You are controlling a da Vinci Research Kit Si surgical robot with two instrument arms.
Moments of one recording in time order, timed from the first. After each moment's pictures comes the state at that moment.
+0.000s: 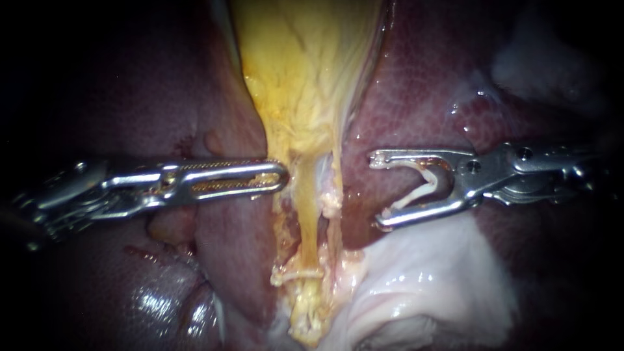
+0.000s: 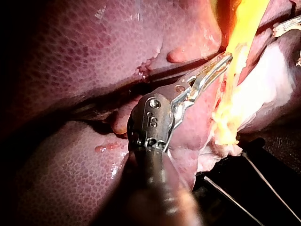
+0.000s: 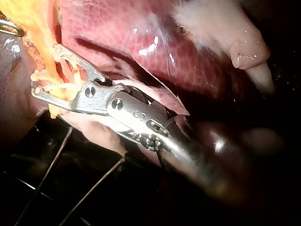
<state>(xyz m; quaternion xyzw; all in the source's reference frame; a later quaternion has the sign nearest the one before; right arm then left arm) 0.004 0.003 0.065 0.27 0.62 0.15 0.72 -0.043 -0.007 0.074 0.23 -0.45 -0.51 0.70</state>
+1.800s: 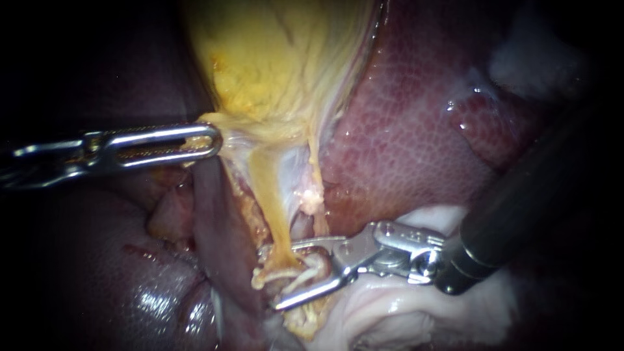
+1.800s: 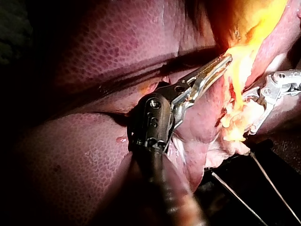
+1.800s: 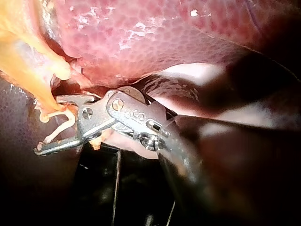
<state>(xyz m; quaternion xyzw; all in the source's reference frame) 0.021 -0.009 0.079 0.42 0.63 0.15 0.64 -0.036 -0.003 0.068 0.21 -0.46 -0.53 0.68</state>
